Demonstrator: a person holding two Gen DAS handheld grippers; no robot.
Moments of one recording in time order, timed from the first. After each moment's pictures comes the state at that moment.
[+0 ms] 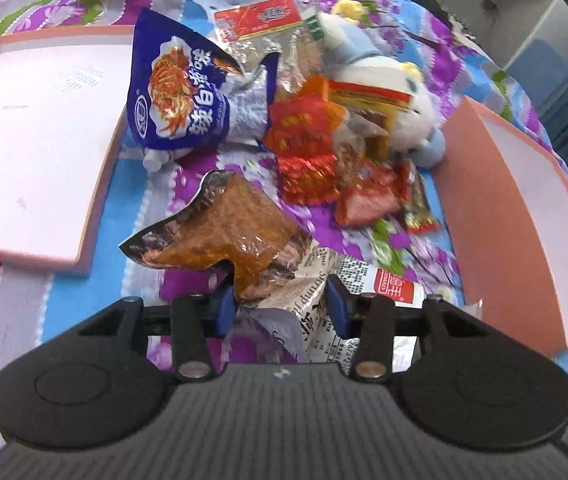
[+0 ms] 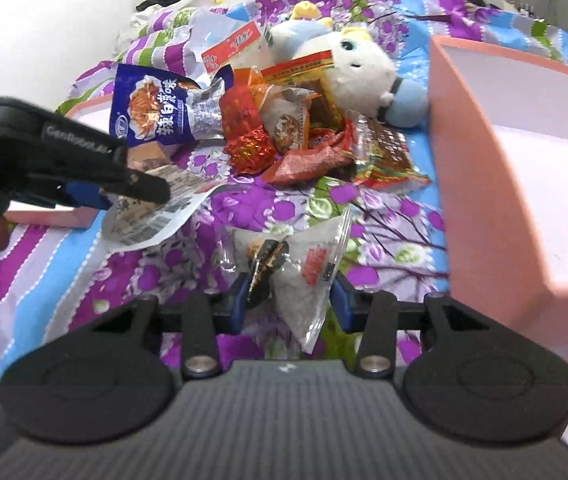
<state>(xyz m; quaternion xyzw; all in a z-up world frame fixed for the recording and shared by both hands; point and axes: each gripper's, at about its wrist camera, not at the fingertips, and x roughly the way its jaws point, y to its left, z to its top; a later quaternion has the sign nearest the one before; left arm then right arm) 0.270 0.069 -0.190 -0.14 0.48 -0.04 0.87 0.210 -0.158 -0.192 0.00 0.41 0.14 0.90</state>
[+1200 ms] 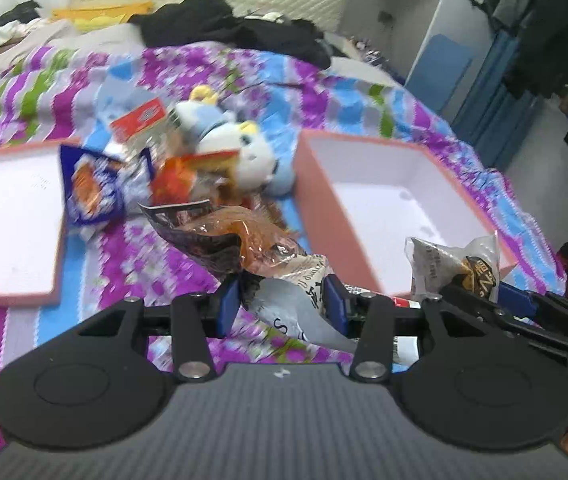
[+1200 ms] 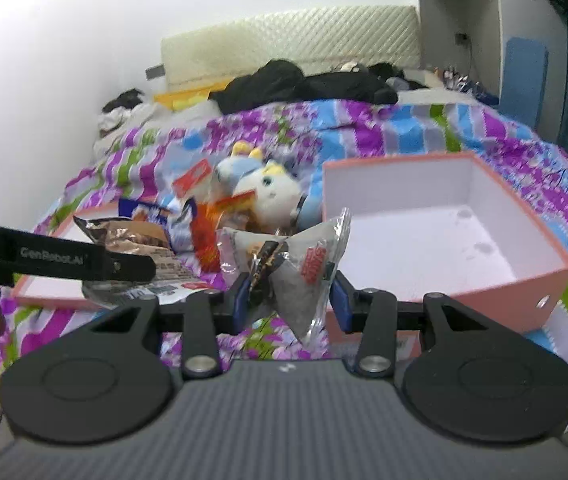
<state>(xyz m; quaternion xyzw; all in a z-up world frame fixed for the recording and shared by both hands) 0.164 -0.032 -0.046 -0.07 0.39 -0.13 0.91 0.113 -0.243 -0.055 0.04 0.28 0.07 0.96</state>
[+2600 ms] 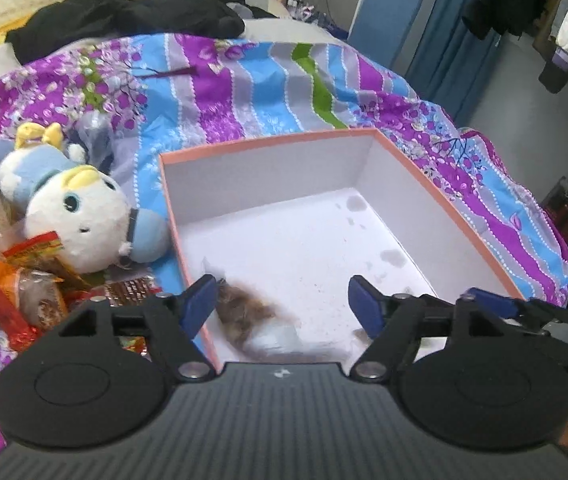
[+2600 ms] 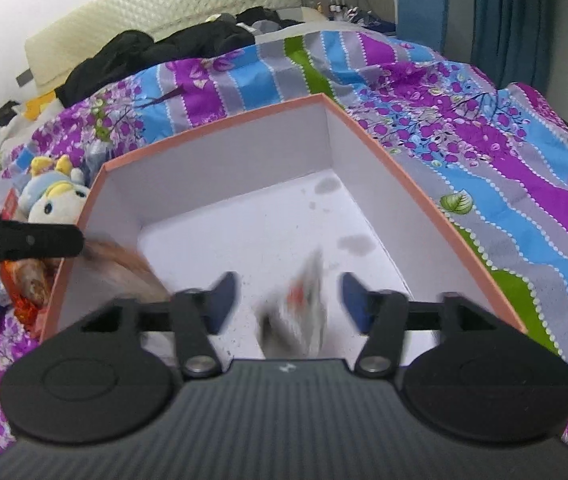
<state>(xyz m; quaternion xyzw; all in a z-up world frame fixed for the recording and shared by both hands) 0.360 -0.212 -0.100 0.00 0.42 -0.21 0.88 0.264 -0.408 -0.135 0.11 0.36 -0.08 0.93</state>
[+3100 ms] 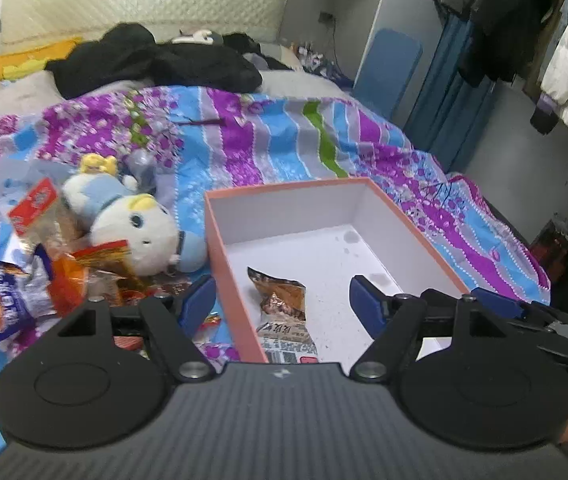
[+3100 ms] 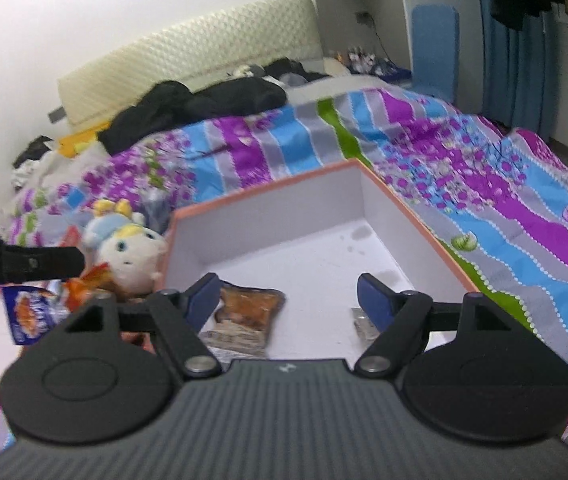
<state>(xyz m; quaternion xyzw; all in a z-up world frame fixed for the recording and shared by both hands) 0.271 -0.149 -0.018 -0.02 0.36 -0.20 0.91 0.200 -0.362 -0.061 0.11 0.28 -0.04 0.95</state>
